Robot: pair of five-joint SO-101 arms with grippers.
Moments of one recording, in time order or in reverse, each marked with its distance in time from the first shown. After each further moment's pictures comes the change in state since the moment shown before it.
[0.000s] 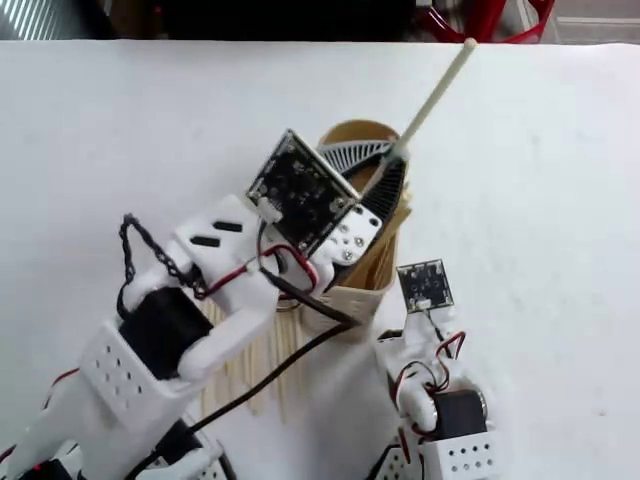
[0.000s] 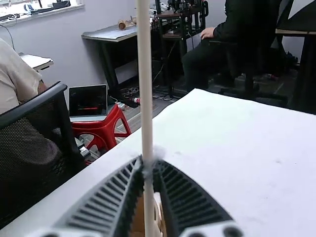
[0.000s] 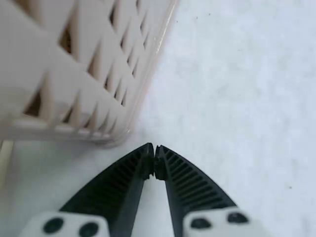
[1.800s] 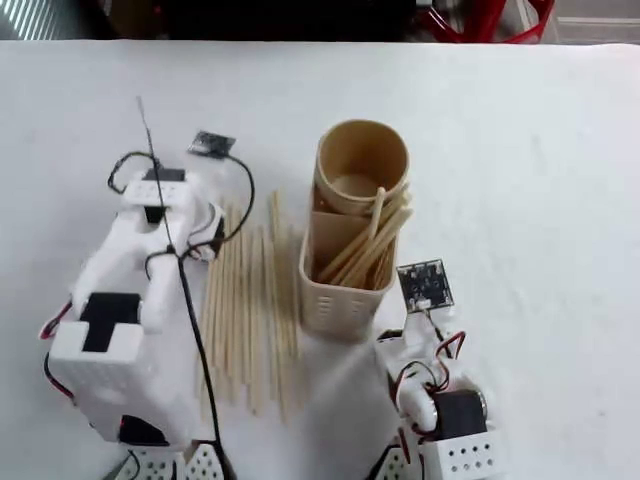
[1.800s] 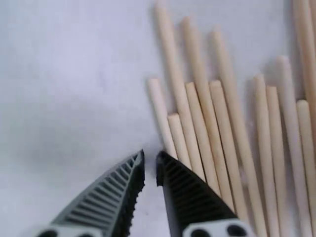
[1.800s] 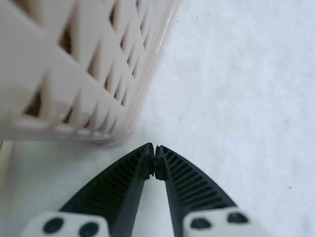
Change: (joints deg) left arm -45.8 57.8 3.9 15.9 -2.5; right arm 0.0 0.0 0.0 0.0 0.0
